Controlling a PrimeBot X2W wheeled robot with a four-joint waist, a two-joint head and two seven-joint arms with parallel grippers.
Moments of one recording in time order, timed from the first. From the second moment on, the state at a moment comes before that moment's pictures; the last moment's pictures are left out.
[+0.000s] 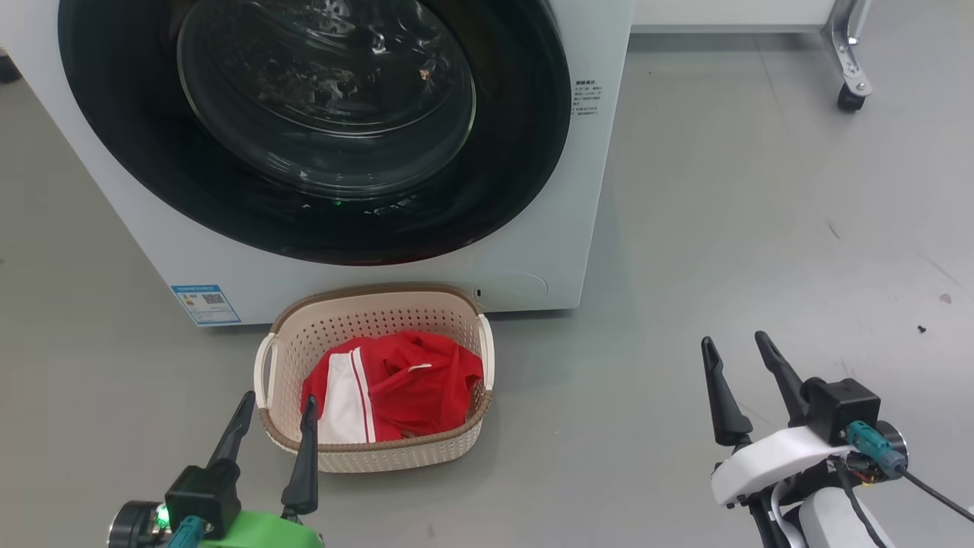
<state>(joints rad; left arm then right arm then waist) 0.02 0.05 -0.18 0.19 -0.25 0.01 -0.25 -0.10 -0.05 0.13 0.35 0.27 0.07 -0.25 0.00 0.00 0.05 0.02</state>
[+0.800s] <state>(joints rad) 0.08 0.05 -0.19 0.18 -0.26 0.01 -0.25 0.02 -0.04 0.16 0.28 0.26 0.04 -0.25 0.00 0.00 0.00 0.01</state>
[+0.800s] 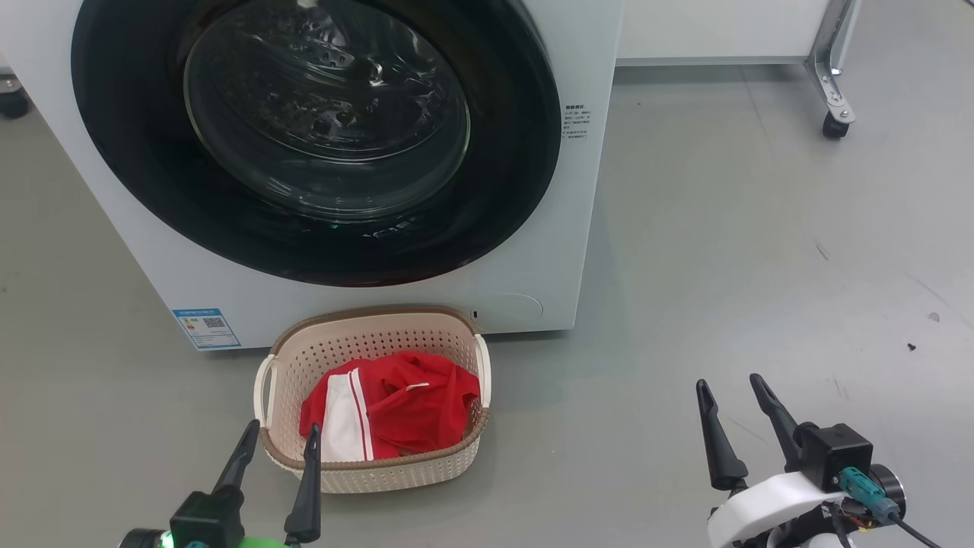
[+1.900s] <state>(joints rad) 0.09 0.06 -0.19 0.16 -0.26 0.01 -0.25 0.05 -0.04 0.18 0.23 0.27 0.01 -0.25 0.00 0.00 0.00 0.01</state>
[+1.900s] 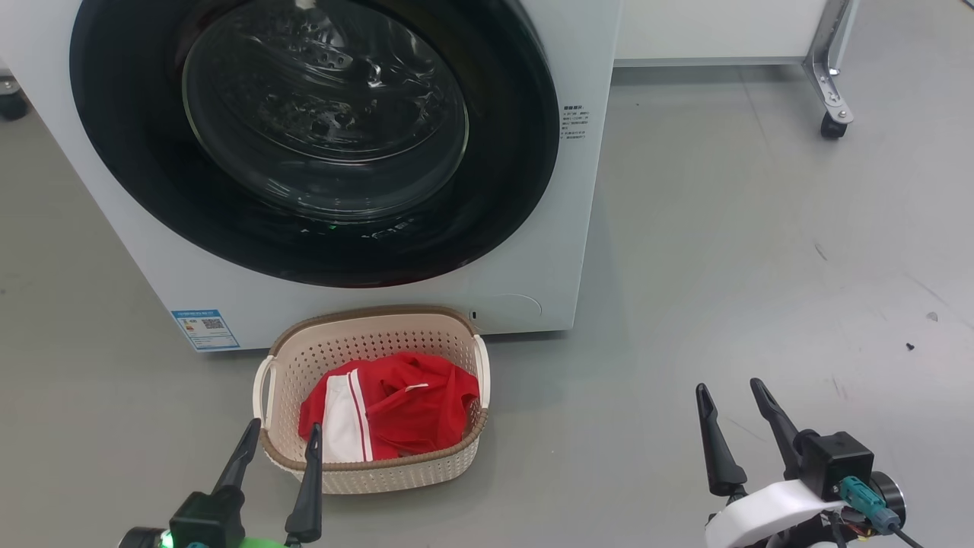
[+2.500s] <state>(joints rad) 0.10 0.05 -0.20 0.19 -0.27 0.01 -0.25 0.08 -0.04 0.18 0.26 0.28 0.01 -0.25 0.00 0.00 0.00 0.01</state>
